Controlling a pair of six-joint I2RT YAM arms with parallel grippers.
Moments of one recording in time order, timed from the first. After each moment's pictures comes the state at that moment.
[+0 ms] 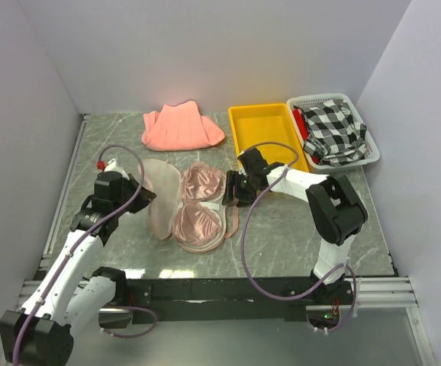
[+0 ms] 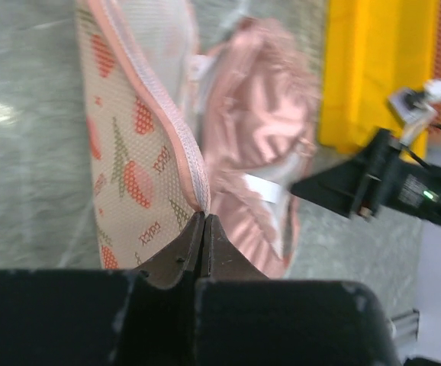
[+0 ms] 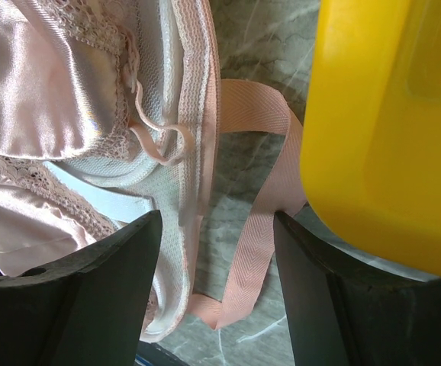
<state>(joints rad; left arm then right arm) -0.20 0.83 0.65 -0.41 0.11 -0.74 0.54 1.83 1.12 -0.36 -0.29 0.59</state>
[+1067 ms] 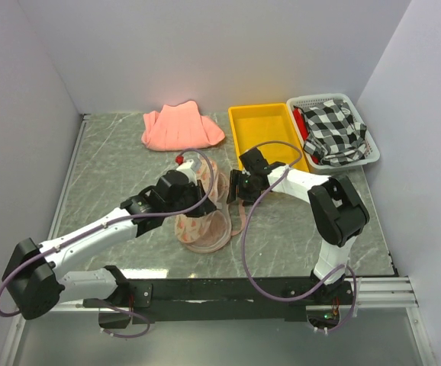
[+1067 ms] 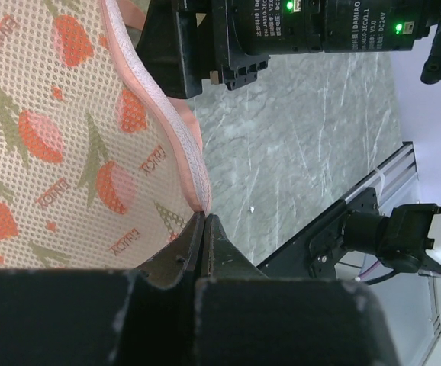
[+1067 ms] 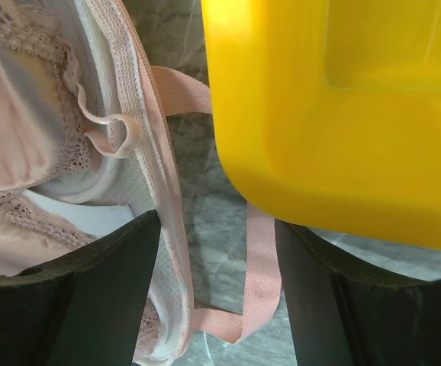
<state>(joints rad) -0.80 1.16 0.82 -0.22 0.08 -0.75 0.54 1.81 1.12 -0.40 -0.17 0.61</state>
